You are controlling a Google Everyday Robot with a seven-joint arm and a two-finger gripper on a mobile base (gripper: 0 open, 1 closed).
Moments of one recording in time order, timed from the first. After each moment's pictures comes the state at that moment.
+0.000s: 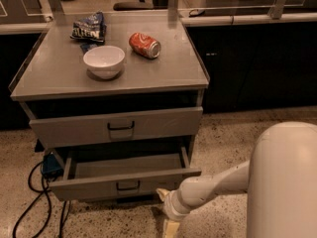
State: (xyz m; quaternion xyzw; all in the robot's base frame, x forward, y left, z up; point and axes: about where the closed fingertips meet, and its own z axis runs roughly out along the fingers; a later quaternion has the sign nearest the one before) arm 0.432 -0.014 0.355 -0.73 0.63 0.15 0.19
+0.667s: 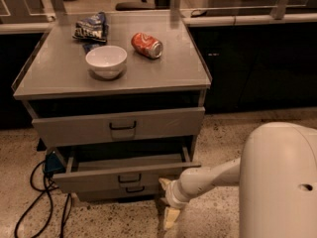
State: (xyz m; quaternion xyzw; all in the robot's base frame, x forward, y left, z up) arm 0.485 -0.019 0.339 -0.73 0.64 0.13 0.20
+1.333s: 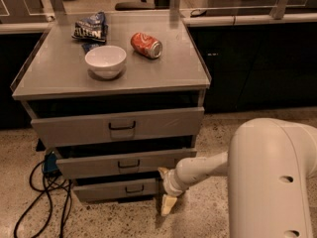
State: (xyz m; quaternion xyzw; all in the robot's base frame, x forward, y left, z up) arm 0.534 -0.013 0.343 -0.73 0.64 0.10 0.22
